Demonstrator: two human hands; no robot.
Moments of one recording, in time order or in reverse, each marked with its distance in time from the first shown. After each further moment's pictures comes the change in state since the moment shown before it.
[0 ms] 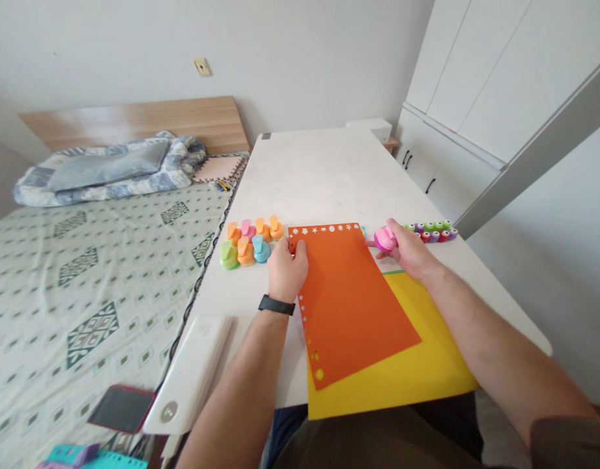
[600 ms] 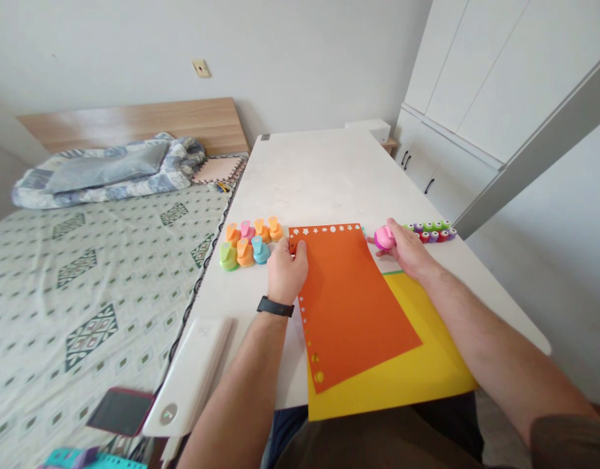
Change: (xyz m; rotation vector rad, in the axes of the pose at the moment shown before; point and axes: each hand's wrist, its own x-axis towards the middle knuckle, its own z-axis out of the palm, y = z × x) left_hand 0.000 -0.001 -0.001 -0.019 -0.007 0.029; right_hand 0.005 0.006 -0.003 -0.002 0.068 -0.042
